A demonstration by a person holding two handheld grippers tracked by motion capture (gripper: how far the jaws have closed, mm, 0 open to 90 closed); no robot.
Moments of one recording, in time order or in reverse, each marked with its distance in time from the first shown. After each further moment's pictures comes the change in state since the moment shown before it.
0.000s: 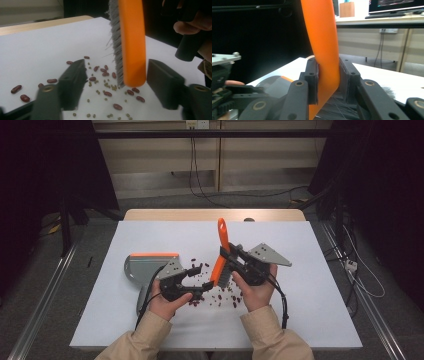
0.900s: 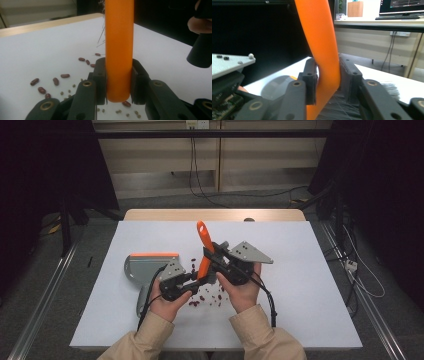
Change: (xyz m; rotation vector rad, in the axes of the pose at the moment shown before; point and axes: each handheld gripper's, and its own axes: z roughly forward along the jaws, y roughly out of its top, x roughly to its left) left arm -0.005 0.003 -0.007 0.016 0.120 0.004; right arm 0.028 0.007 0.022 0.013 0.049 -0.037
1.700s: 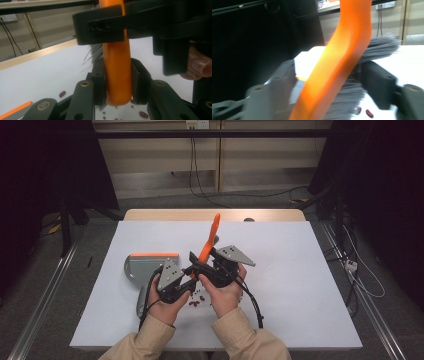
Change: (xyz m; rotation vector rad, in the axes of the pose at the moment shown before) left arm -0.014 0.008 -0.013 -0.093 0.142 0.117; right arm 0.023 -0.019 0.029 0.066 -0.145 0.222
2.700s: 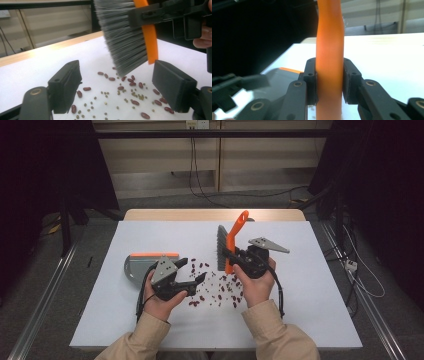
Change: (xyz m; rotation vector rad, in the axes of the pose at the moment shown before) left arm 0.021 -0.001 -0.001 -0.004 -0.046 -0.052; right arm -0.072 0.025 -0.031 0.107 0.023 0.035
